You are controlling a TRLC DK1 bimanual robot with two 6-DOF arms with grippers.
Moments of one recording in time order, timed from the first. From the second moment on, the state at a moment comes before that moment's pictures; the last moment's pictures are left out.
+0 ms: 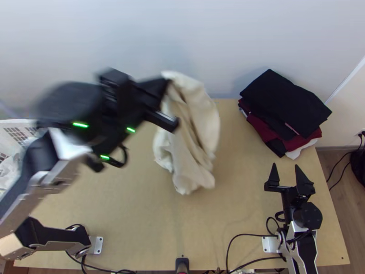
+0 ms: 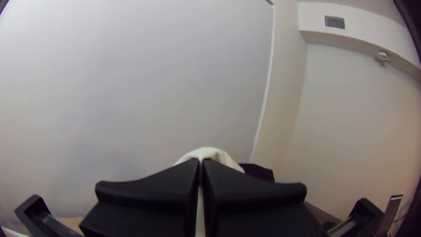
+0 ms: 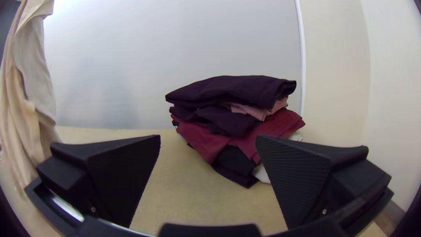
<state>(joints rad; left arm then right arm) -0.99 1.50 2.11 -0.64 -0.42 -0.17 0.06 0.00 0.01 0.03 0.12 0.05</state>
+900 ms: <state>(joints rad) -0.02 1.03 0.73 -0.28 0.16 -0.26 0.06 0.00 0.01 0.03 0.12 0.05</state>
